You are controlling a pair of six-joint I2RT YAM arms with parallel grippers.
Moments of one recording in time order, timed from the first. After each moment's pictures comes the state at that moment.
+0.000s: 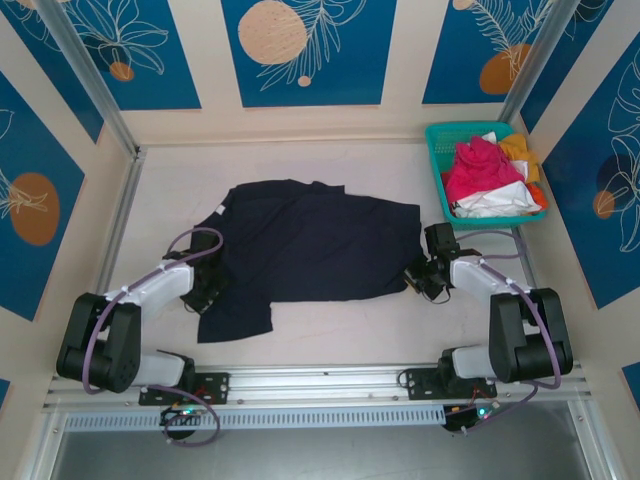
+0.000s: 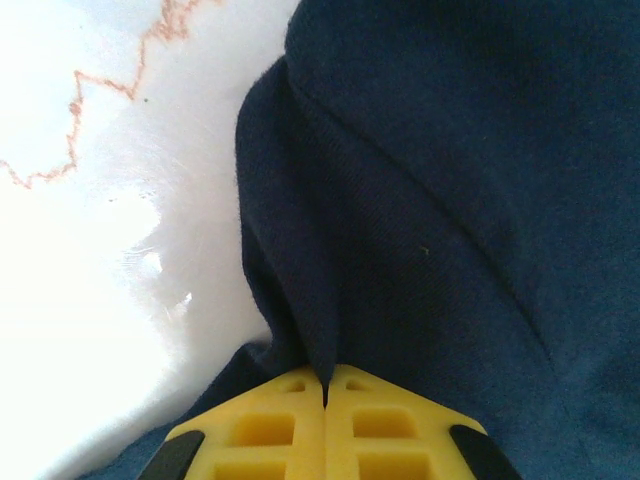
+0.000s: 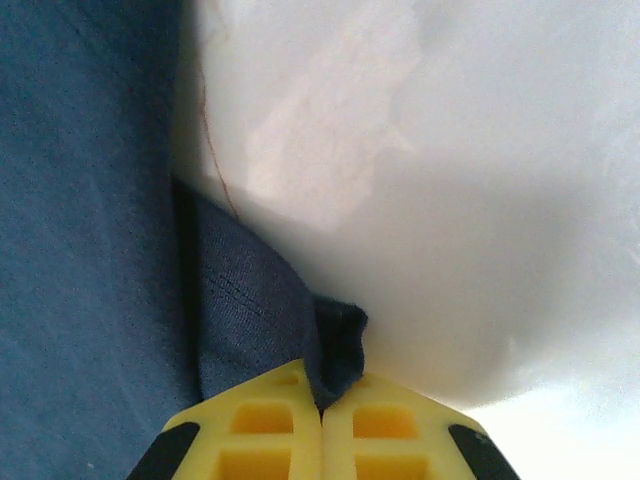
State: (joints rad) left arm -0.25 1.35 0.65 -0.71 -0.13 -1.14; right arm 0.11 1.34 0.61 -0.50 -0.18 0.95
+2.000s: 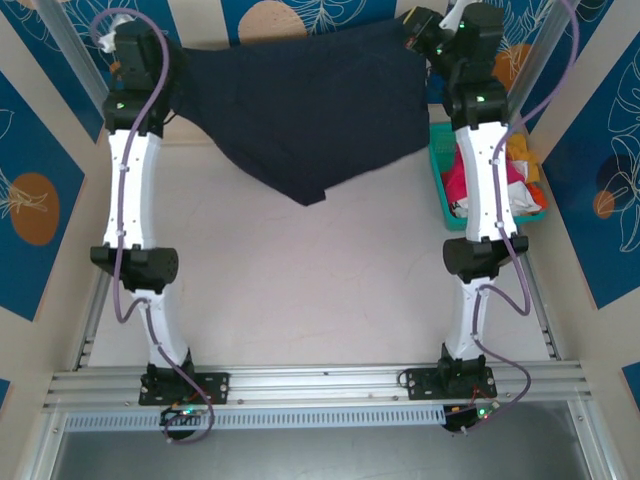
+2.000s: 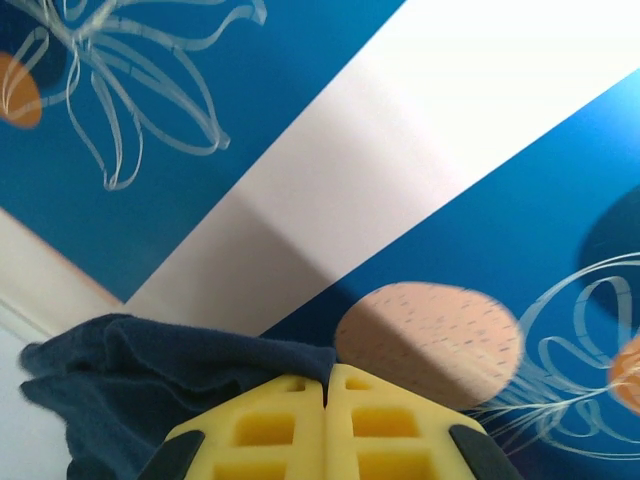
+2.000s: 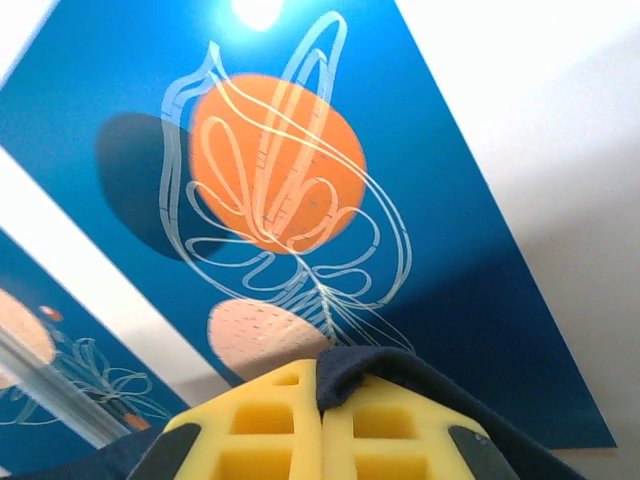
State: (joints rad) left arm -0.08 2.02 2.63 -0.76 -0.17 -0.81; right arm 0.14 2.08 2.74 -0.59 -0.19 0.57
